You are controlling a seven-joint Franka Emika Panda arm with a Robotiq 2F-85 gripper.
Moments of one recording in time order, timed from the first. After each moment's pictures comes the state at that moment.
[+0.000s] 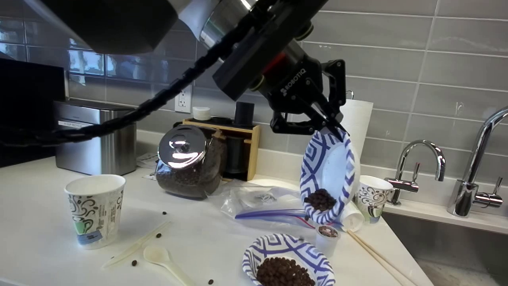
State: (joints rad) arm -0.24 -0.15 -0.04 -2.33 -1.45 2.70 0.32
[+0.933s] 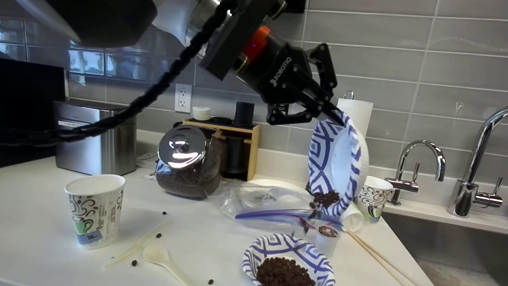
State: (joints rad) arm -0.15 -0.17 -0.01 -2.34 -1.54 2.45 0.32
